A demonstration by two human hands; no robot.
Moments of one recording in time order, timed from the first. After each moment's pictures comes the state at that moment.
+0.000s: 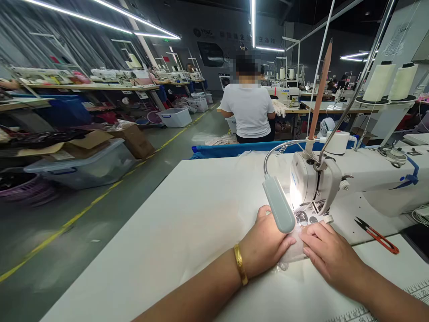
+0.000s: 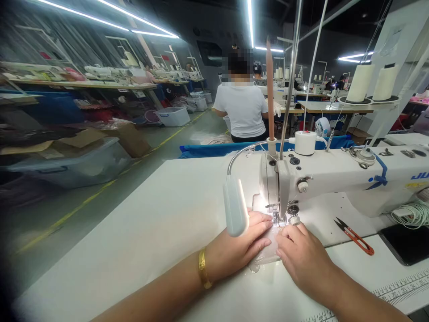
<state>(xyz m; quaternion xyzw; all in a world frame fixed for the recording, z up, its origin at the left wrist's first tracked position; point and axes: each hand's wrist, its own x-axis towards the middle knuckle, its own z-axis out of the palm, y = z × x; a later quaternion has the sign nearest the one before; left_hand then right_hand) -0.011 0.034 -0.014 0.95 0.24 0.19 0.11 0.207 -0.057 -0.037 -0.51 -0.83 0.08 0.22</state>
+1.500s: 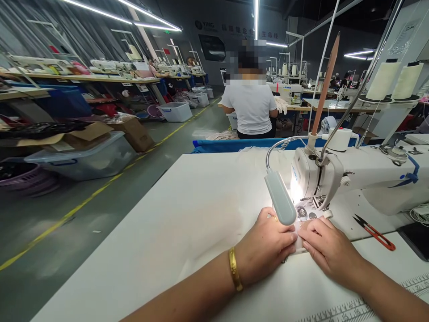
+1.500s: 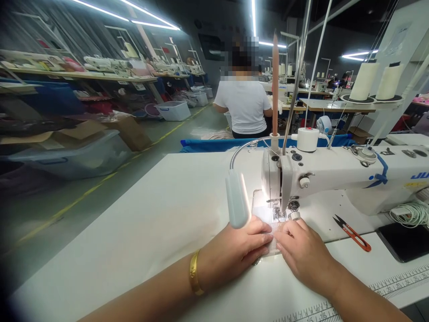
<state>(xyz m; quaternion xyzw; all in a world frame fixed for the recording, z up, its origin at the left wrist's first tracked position) -0.014 0.019 -0.013 0.95 0.18 0.22 0.12 0.213 -0.057 -0.033 -0.48 -0.84 0.08 0.23</state>
